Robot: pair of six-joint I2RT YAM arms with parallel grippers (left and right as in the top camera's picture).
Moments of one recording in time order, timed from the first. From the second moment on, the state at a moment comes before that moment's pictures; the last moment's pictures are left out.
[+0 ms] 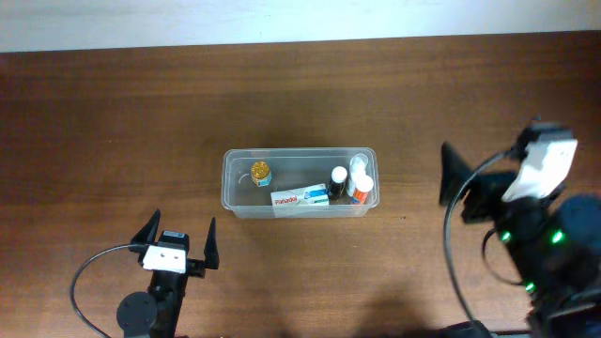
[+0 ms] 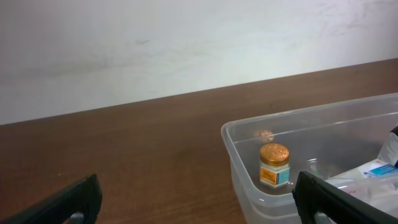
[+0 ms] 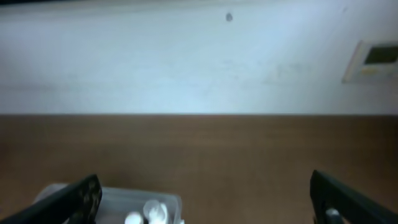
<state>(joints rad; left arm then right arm) 0.09 0.01 0.01 -0.06 0.25 0.11 0.18 0.68 1.09 -0.63 0.05 0.10</state>
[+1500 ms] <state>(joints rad) 0.09 0.01 0.01 -0.06 0.25 0.11 0.08 0.02 0.01 0.04 0.01 0.10</state>
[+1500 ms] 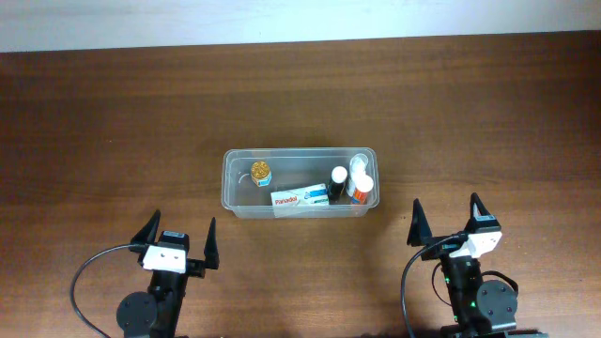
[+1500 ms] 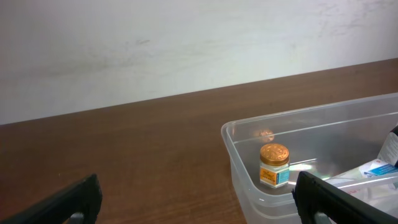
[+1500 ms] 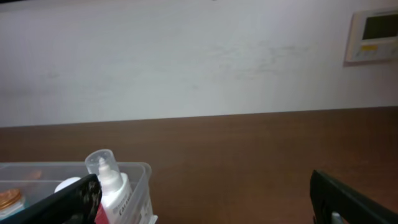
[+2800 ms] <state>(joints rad) 0.09 0.01 0.01 -0.06 0.25 0.11 0.05 0.01 0.01 -0.07 -0.04 -0.01</state>
